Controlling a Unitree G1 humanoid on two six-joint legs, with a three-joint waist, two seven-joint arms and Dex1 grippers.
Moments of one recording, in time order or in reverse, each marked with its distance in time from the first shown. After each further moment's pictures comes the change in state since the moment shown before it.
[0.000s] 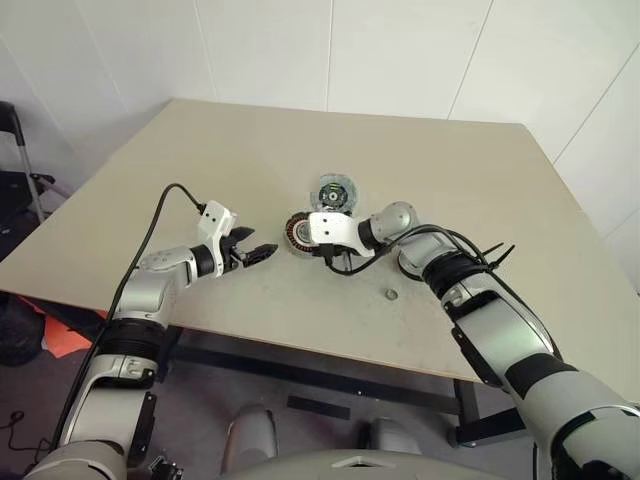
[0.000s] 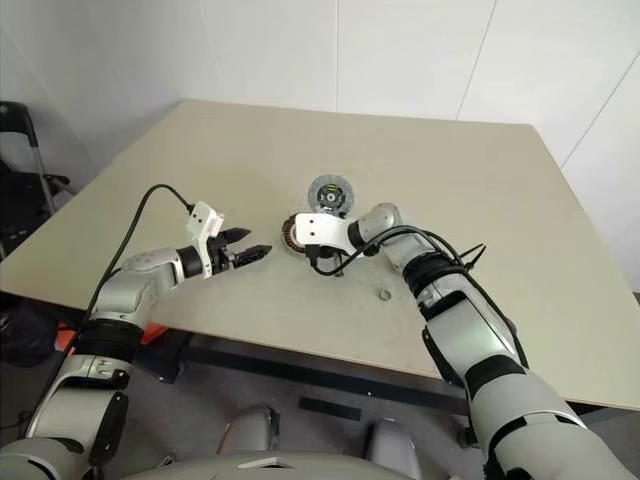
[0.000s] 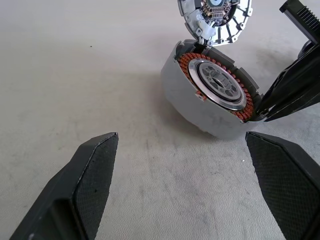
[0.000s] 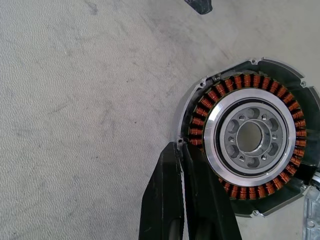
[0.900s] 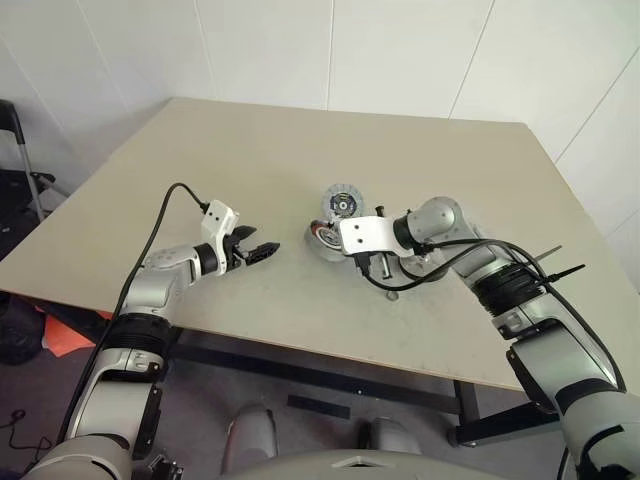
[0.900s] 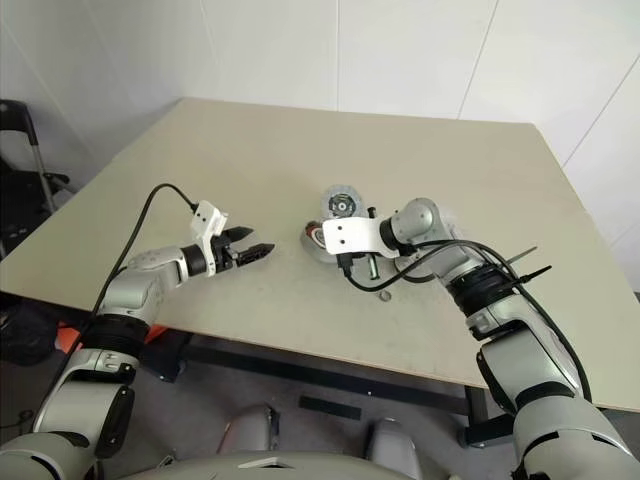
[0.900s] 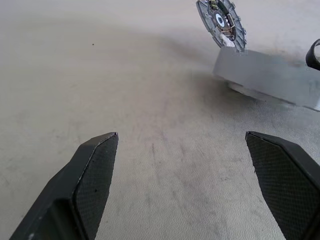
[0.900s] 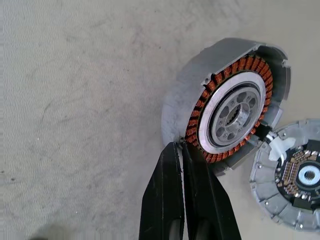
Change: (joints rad) left arm -0.029 -0.021 -0.002 0.066 0.021 -0.042 -0.007; right arm 0.163 -0.268 0.001 -0.499 -0.019 0.170 0.114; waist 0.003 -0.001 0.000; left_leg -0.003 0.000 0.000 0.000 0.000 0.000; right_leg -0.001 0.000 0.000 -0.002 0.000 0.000
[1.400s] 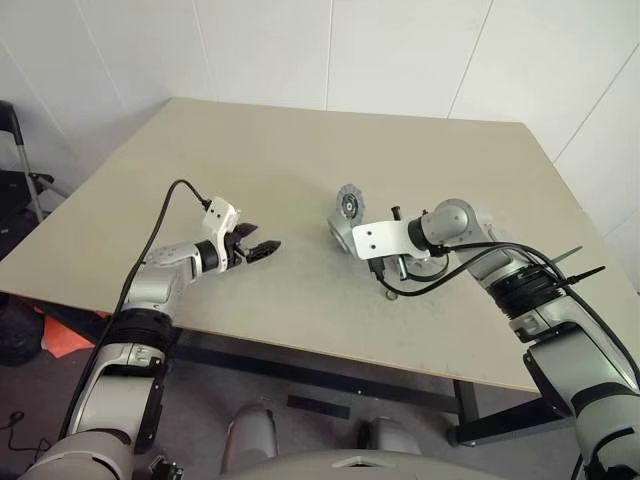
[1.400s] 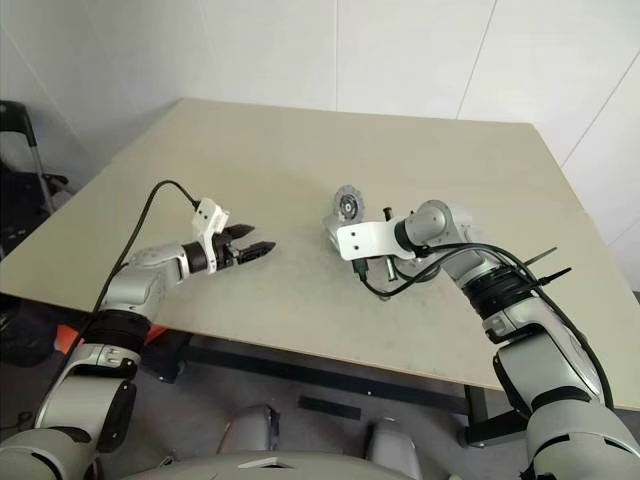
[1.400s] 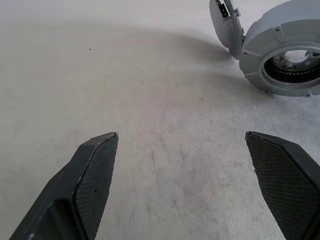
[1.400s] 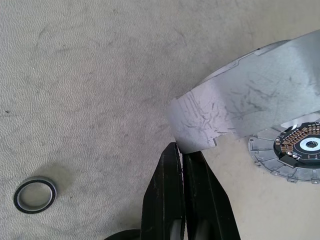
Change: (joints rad) left arm -0.025 -0.002 -0.003 0.031 0.017 -0.020 -0.016; right arm 0.010 -0.058 0.008 -0.011 -0.065 -0.015 -0.015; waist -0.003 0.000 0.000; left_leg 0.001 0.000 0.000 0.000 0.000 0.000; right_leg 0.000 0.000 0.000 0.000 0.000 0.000
